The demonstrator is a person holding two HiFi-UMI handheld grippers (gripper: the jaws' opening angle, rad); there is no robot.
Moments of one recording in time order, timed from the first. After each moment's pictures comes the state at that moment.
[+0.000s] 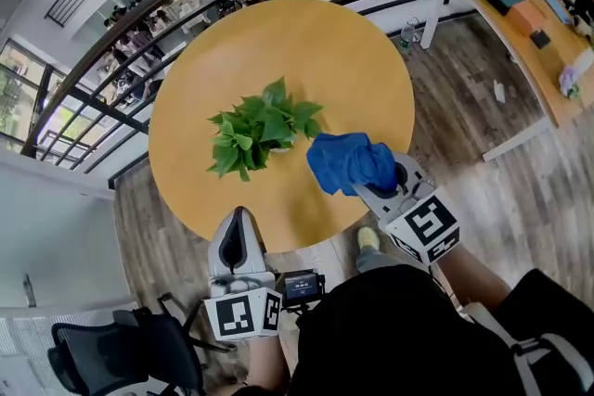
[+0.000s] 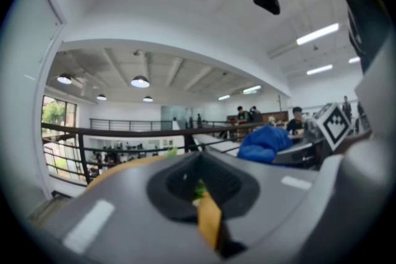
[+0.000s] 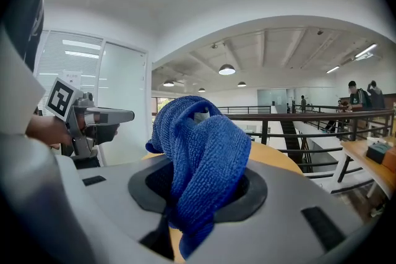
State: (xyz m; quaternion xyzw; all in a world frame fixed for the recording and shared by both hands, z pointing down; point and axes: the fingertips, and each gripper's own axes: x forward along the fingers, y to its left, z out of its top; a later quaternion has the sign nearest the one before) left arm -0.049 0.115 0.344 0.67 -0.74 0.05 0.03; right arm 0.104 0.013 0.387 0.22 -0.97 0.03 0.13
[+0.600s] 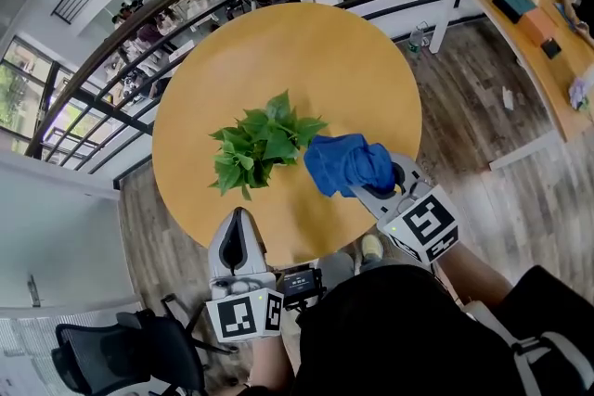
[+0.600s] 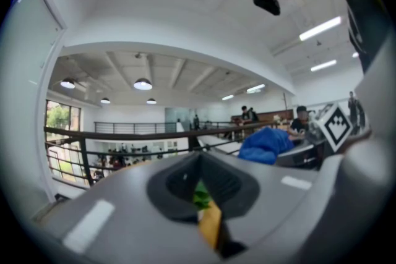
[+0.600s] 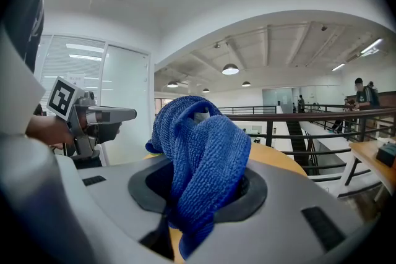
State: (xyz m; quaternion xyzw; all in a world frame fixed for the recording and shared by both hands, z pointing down) left arm -0.055 0.077 0.339 0.65 -0.76 0.05 0.02; right arm 0.090 -0.028 0.390 0.19 -0.97 0.03 0.13
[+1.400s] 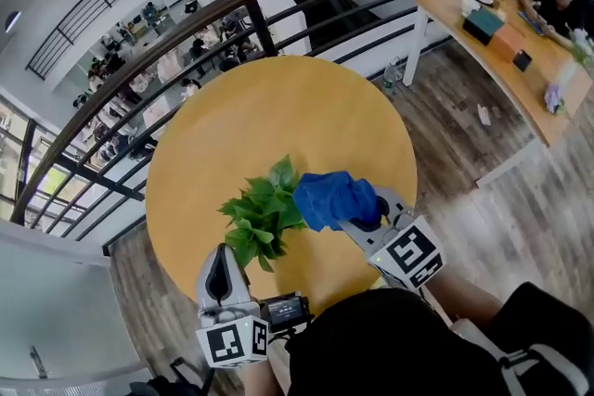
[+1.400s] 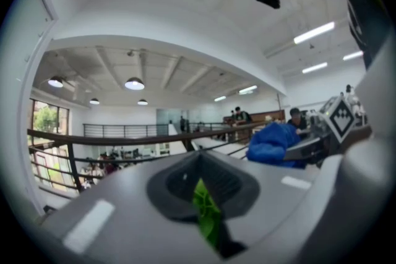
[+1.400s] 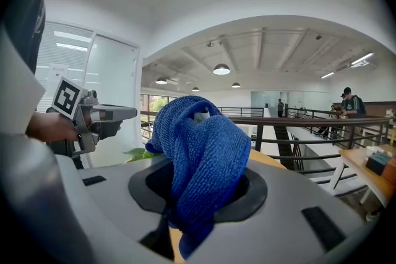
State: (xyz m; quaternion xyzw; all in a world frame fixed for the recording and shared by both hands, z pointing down) left arm -0.141 0.002 0.332 0.68 -0.73 0.06 0.01; right arm 0.035 -0.089 0.377 0.26 -0.96 0.02 0.14
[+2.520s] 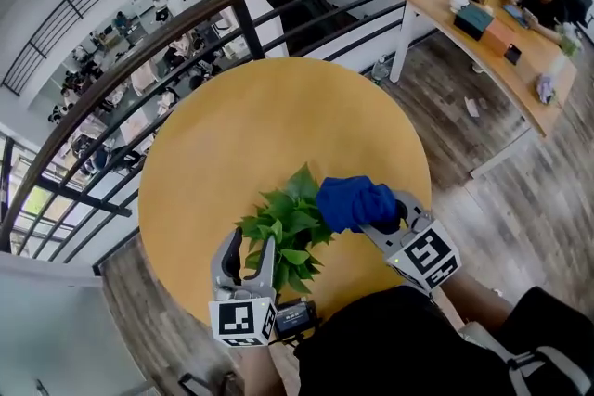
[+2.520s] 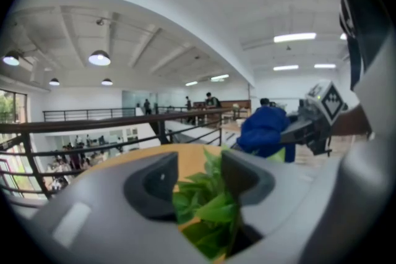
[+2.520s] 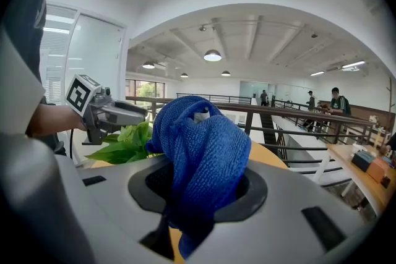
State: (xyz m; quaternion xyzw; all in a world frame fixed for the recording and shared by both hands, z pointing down) left arm -0.183 -0.068 0.408 0.80 -0.59 0.11 0.06; right arm -0.005 -0.104 0.419 0.32 -0.92 0.02 0.21
